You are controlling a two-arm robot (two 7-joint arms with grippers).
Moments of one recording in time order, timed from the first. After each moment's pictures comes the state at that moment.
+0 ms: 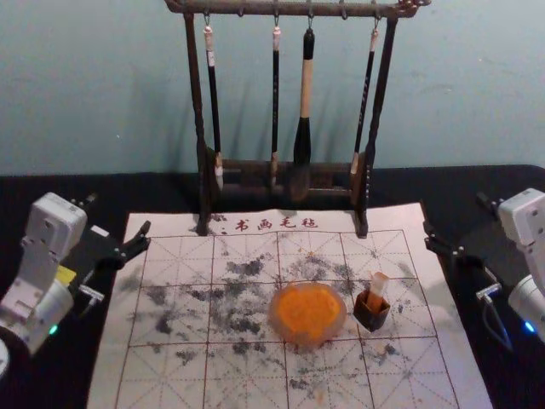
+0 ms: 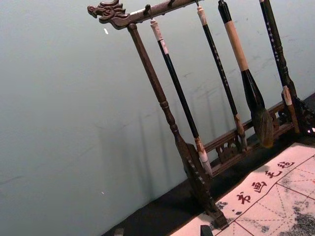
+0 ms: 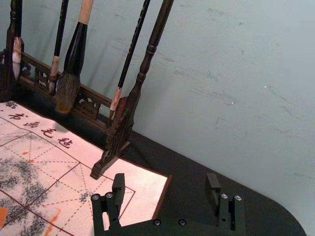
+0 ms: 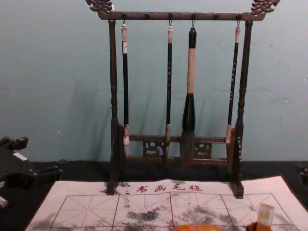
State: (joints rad) left arm -0.20 0.60 0.45 -1.41 -0.25 -0.12 0.03; right arm 0.20 0.60 -0.45 -1.41 0.25 -0.12 -0.03
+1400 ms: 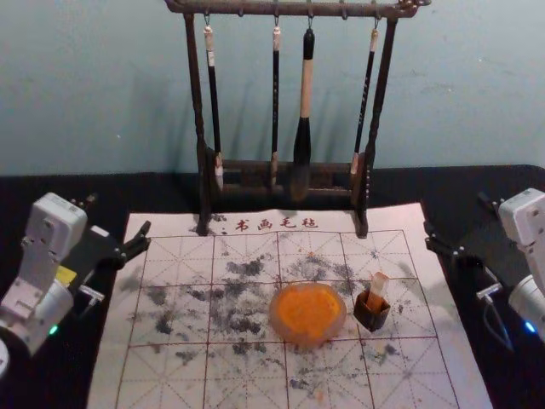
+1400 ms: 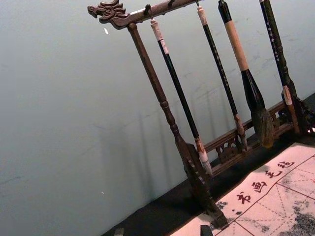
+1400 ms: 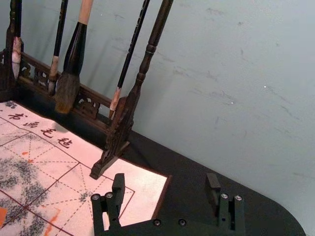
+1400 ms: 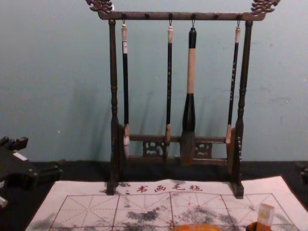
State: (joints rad) left arm -0.20 0.60 0.45 -1.41 -0.25 -0.12 0.03; right arm 0.20 0.60 -0.45 -1.41 0.25 -0.12 -0.03
